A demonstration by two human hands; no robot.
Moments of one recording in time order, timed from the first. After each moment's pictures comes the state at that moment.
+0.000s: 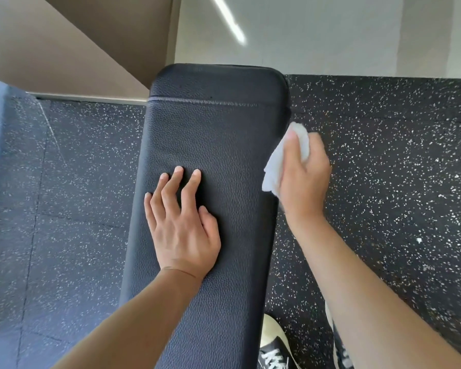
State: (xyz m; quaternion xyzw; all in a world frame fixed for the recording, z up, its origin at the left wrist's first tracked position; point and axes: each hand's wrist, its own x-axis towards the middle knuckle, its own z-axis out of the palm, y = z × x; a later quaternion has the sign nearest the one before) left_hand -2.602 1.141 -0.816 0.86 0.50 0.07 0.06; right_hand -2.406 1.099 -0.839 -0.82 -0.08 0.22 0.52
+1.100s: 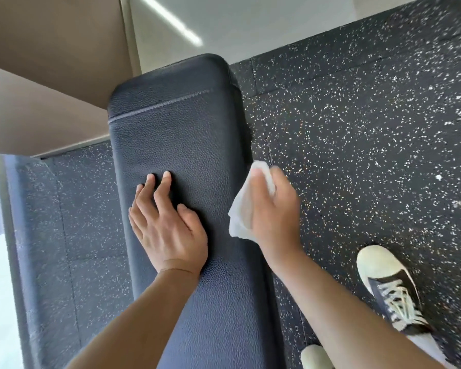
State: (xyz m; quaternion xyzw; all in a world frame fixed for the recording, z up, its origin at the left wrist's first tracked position) left_hand -2.603 1.141 -0.820 0.87 0.49 0.09 0.04; right_hand -2.483 1.041 -0.828 -0.77 0.02 0.29 0.58
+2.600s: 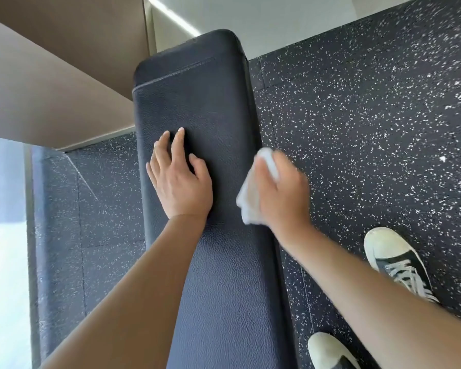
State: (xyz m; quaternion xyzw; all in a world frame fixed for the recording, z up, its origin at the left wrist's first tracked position) left_hand -2.608 1.131 -0.807 0.86 0.48 0.12 0.13; right_hand -2.531 0.991 -0.822 -0.81 -0.07 0.25 0.52
